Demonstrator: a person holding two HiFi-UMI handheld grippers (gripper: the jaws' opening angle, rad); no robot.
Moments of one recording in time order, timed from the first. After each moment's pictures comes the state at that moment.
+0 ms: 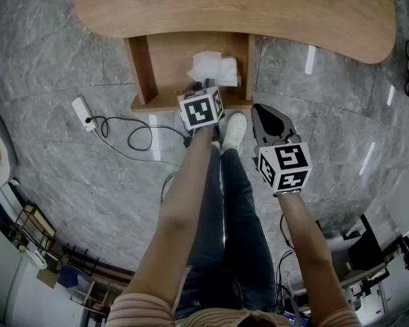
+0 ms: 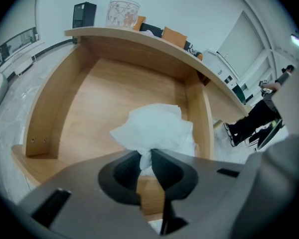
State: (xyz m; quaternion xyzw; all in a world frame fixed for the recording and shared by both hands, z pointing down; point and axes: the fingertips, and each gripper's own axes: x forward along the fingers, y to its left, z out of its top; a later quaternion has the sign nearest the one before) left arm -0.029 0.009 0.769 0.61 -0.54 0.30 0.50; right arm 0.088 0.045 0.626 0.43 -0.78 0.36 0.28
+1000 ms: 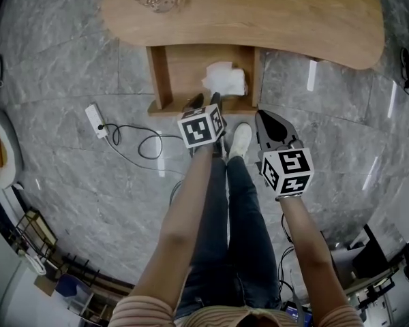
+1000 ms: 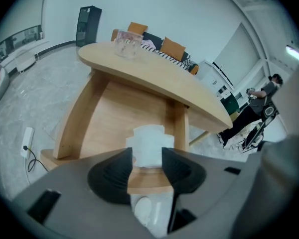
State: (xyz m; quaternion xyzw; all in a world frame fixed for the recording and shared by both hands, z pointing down) left arm -0.052 0.022 0.688 0.63 -0.54 0.26 0.50; right arm 0.071 0.043 0.568 0.45 -0.79 0.33 0.26
